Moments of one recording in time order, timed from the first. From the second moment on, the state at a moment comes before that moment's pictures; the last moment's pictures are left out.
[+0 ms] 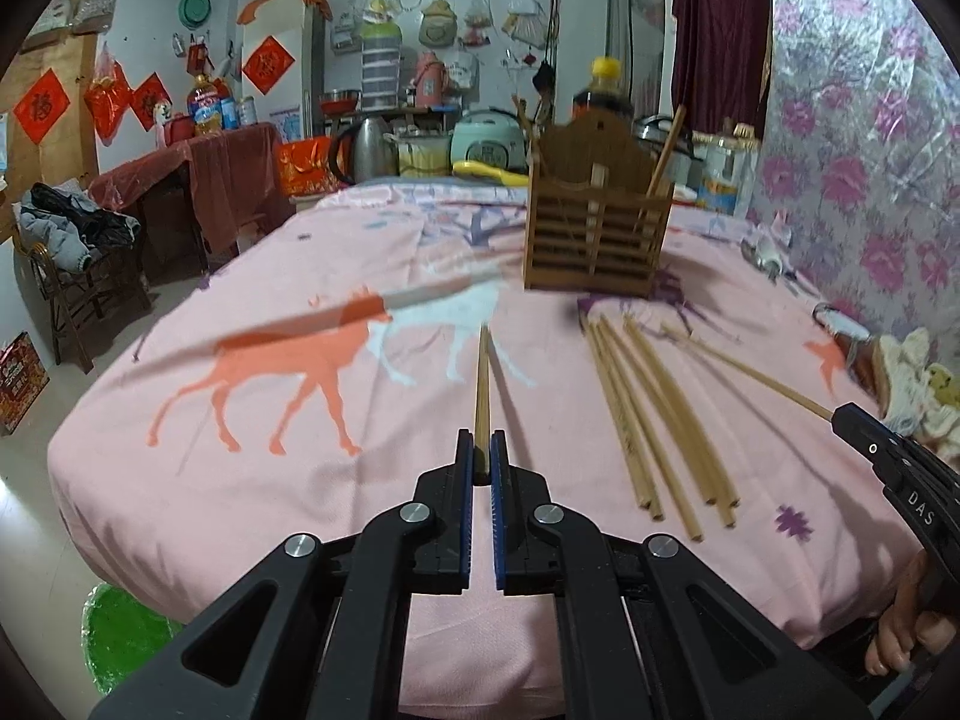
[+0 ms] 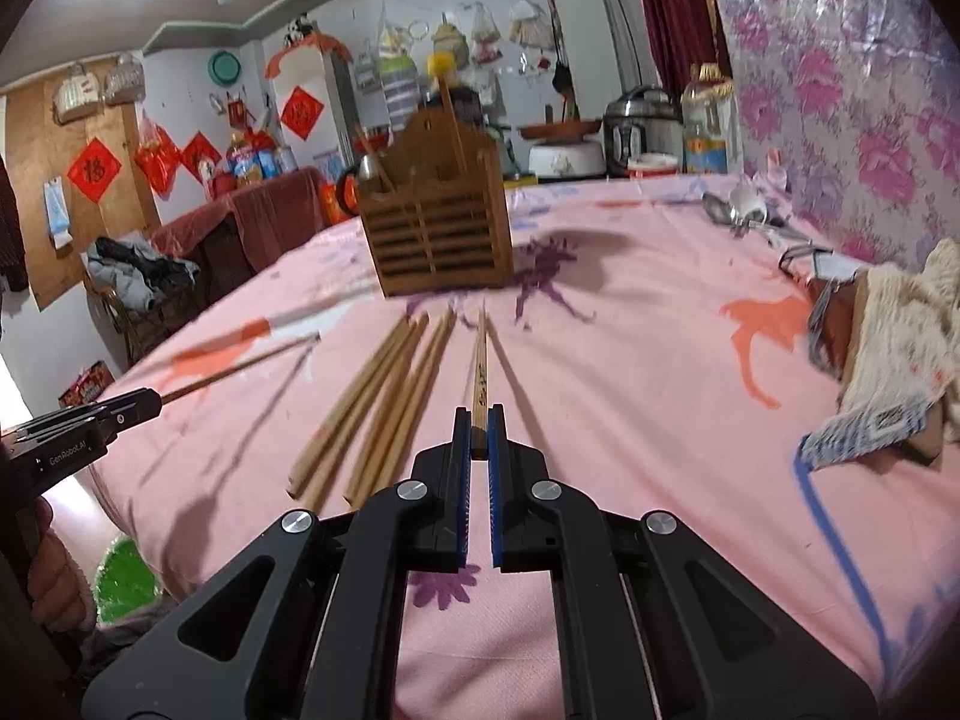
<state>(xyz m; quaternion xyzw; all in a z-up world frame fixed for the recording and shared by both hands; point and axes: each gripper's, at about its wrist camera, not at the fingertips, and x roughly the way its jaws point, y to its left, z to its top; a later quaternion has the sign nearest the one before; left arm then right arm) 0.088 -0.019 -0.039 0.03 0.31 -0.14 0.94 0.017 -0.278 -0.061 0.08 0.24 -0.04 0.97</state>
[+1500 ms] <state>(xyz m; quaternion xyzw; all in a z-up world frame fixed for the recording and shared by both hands) 0.216 -0.094 0.143 0.02 0.22 -0.20 0.95 0.105 -0.304 0.105 0.08 0.13 0.00 0.99</state>
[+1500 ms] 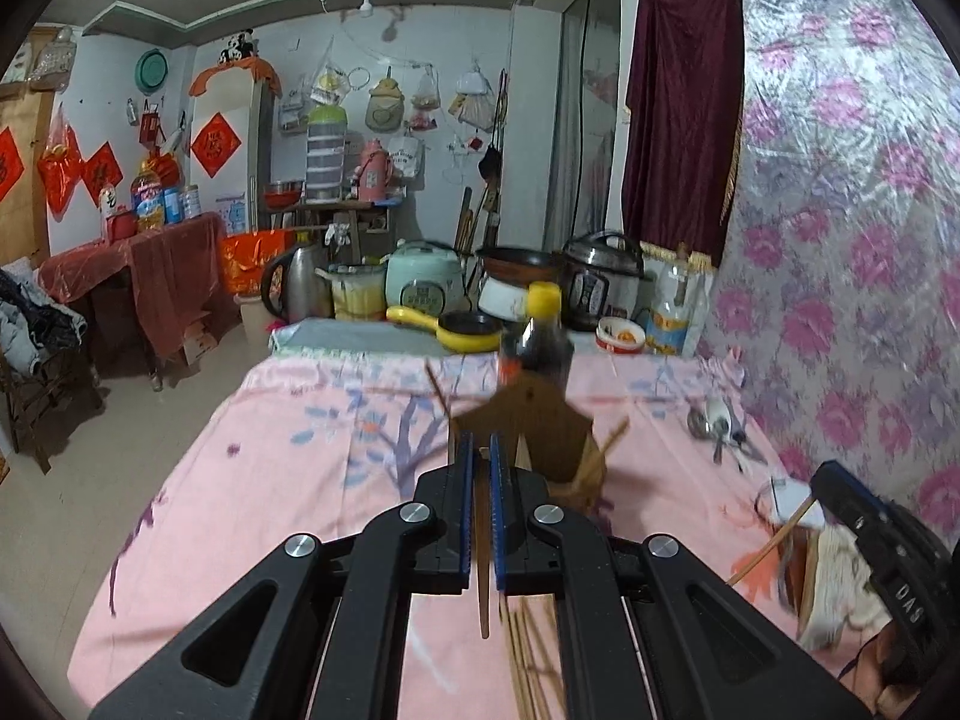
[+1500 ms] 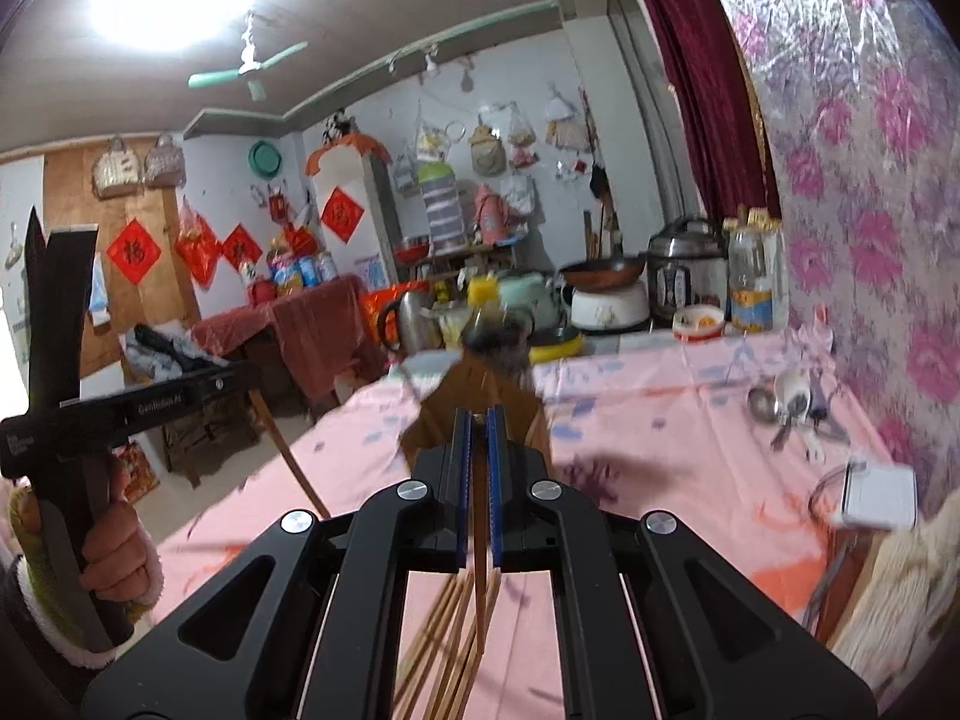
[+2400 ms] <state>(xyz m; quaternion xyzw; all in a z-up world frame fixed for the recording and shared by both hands) 0.360 -0.127 0.125 0.00 0.25 -0.18 0.95 0.270 -0.325 0.112 0.07 0.14 0.00 0.99</state>
